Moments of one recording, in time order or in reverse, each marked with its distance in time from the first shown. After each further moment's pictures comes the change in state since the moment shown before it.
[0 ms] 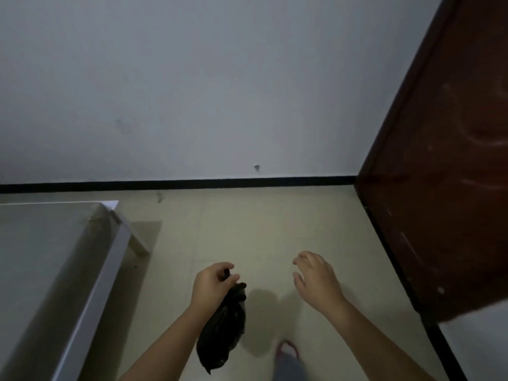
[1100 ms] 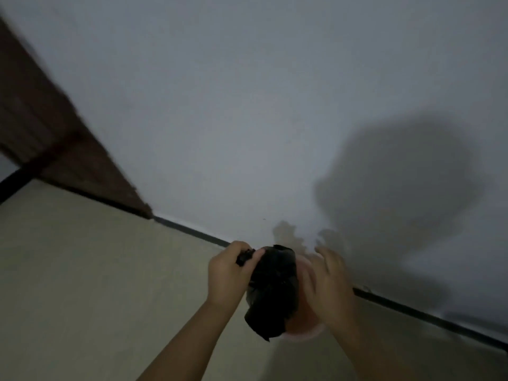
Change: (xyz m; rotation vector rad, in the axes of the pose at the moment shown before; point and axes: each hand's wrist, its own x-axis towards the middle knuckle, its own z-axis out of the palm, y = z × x) left_hand -0.585 0.033 0.566 0.021 -0.816 1.000; right_hand -0.791 0.237 -0.180 -0.253 0.499 1.261
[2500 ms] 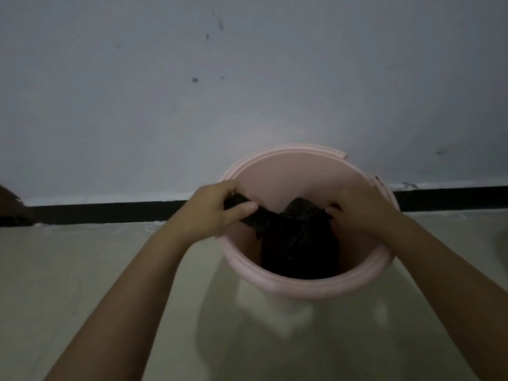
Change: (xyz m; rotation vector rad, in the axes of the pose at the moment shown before) left_hand -0.032 -0.344 0.242 0.241 -0.775 0.381; right_hand -0.109 0.263 0.352 -0.213 -0.231 0.054
